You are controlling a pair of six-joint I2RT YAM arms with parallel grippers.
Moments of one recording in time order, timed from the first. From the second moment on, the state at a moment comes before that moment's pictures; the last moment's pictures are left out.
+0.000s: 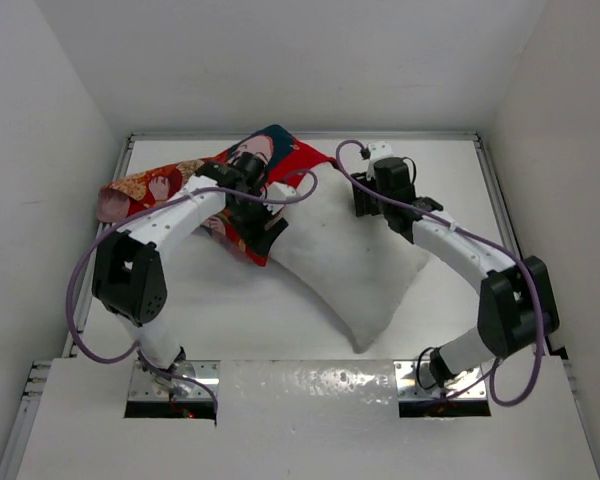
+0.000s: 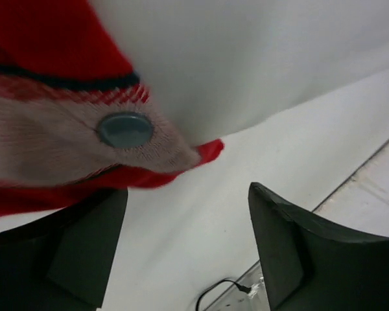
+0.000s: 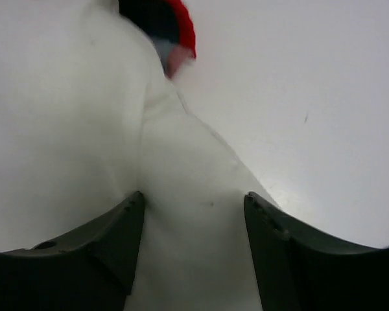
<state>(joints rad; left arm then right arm) -0.45 1.72 1.51 -1.09 0.31 0.46 0.41 1.49 1.03 -0.12 0.18 0.03</state>
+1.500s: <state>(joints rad) -0.09 1.43 0.97 -0.83 0.28 0.54 0.44 1.85 1.16 -0.03 -0.15 0.02</state>
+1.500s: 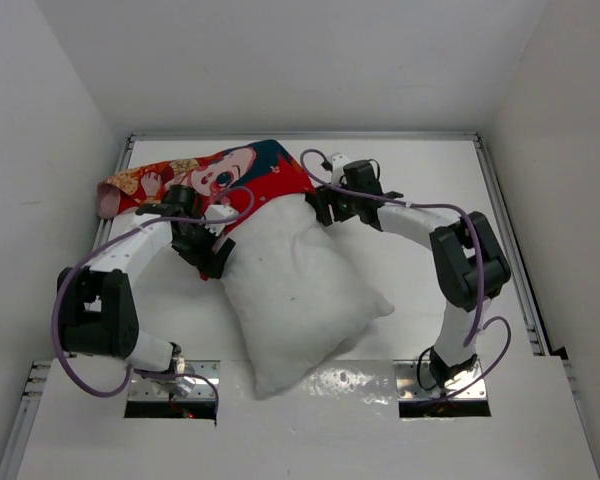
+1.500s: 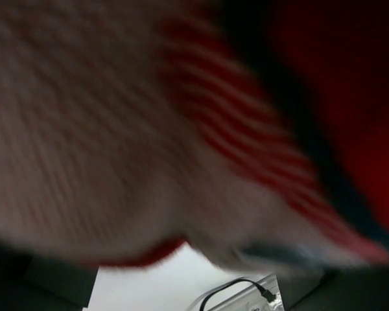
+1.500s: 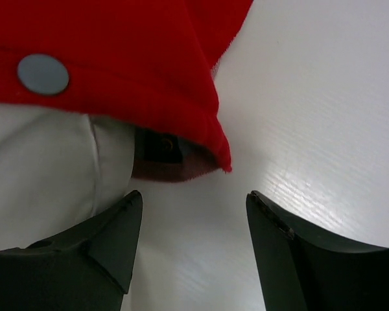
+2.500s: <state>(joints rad) 0.08 1.52 1.70 -1.23 0.42 0.53 0.42 1.66 1.19 0.03 -0.61 0.23</state>
